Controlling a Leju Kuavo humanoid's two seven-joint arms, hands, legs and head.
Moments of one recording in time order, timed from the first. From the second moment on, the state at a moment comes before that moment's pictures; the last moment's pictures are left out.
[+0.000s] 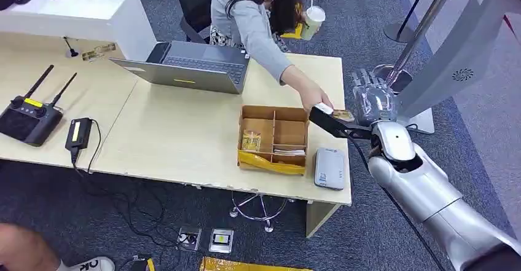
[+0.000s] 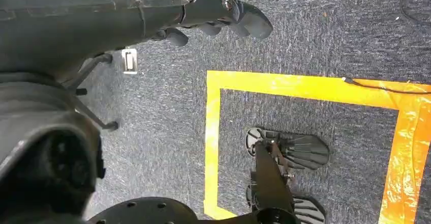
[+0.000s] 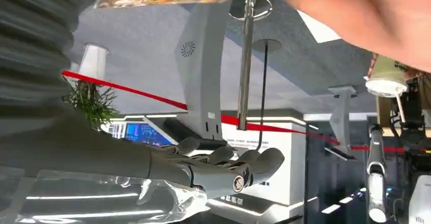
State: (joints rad) left arm -0.22 0.12 -1.02 -0.22 0.91 0.21 0.06; right arm -0.83 -0.36 0.98 -1.13 0.77 -0.22 0.31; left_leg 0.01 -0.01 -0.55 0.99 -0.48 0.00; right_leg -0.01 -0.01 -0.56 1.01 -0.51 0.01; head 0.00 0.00
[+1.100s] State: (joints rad) left arm -0.22 0.11 -1.02 -0.22 0.90 0.21 0.06; right arm -0.83 -0.35 0.95 -1.13 0.75 -0.24 0.30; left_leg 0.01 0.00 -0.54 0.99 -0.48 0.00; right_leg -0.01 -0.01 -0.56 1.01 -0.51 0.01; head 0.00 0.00
